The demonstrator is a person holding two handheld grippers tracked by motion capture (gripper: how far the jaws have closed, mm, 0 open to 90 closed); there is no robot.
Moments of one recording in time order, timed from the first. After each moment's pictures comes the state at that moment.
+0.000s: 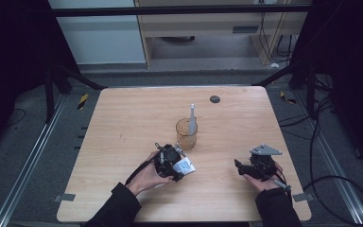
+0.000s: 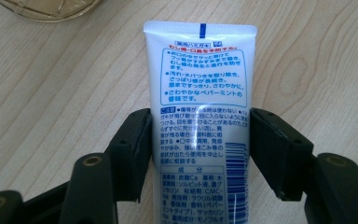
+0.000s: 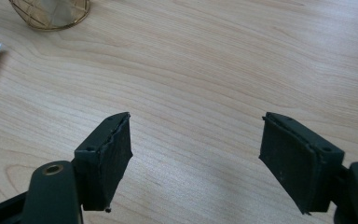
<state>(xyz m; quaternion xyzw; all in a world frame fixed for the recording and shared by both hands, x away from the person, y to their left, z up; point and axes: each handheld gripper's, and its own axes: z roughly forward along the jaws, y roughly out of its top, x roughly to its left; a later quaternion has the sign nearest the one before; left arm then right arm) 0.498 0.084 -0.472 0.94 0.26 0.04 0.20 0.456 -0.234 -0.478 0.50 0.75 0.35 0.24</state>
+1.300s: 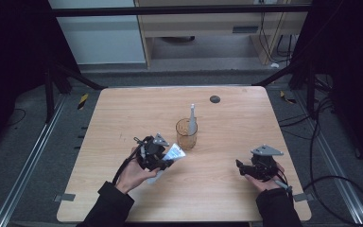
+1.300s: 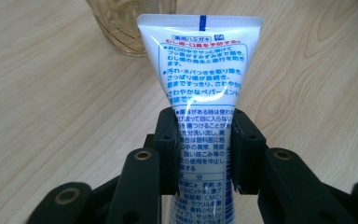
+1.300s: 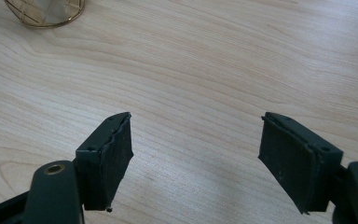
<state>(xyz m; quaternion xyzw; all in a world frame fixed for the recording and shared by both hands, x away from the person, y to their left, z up) 0.485 0.134 -0.416 0.89 0.32 0.08 0.30 0.454 -0.238 -0.479 0.50 0.75 0.35 0.25</state>
